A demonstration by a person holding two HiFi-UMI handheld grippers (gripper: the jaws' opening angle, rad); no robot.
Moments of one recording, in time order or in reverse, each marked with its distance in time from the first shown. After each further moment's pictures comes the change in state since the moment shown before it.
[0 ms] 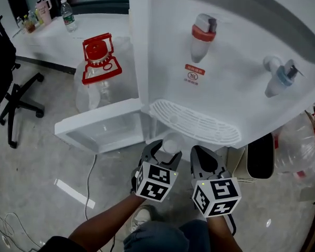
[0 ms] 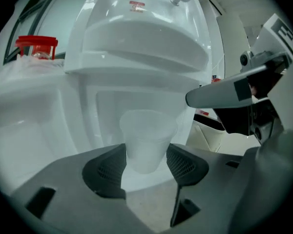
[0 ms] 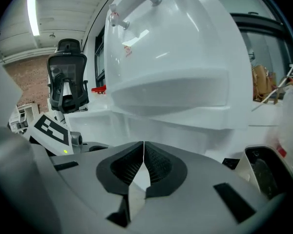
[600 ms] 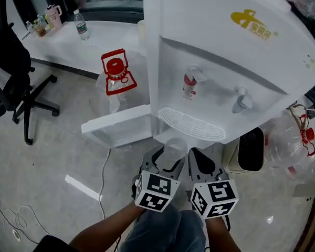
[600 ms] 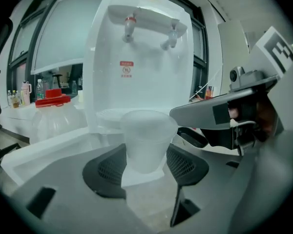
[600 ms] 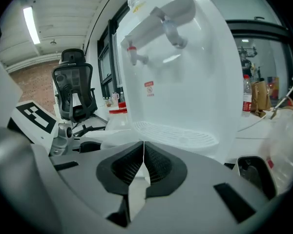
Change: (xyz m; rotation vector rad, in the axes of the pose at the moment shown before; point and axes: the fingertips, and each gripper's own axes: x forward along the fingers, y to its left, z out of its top) left arm -0.126 -0.033 0.091 -0.020 -0.001 0.002; right arm -0.077 0.055 0.087 0.017 0.020 0.054
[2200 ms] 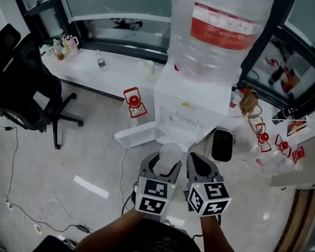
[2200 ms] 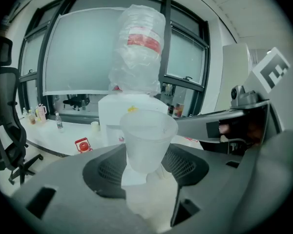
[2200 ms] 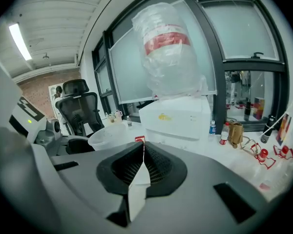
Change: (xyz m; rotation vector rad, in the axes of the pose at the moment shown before) left arm -0.283 -0.080 0.288 -0.067 0.005 0.023; right arm -0.242 0.098 0.284 0.081 0.023 -0.048
